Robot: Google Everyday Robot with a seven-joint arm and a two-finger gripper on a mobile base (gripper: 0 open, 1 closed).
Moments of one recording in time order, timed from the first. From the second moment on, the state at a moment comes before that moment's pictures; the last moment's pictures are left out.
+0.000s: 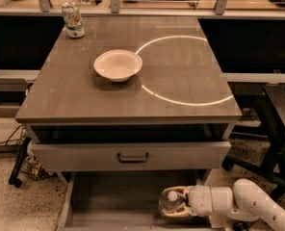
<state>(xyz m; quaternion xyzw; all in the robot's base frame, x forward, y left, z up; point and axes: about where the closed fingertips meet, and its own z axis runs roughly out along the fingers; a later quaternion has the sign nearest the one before) 0.406 -0.101 0.480 -0.57 0.56 0.35 0.48</state>
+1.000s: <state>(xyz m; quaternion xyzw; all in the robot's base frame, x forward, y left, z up) 0.405 -0.104 0.463 -0.57 0.57 0.35 0.48</state>
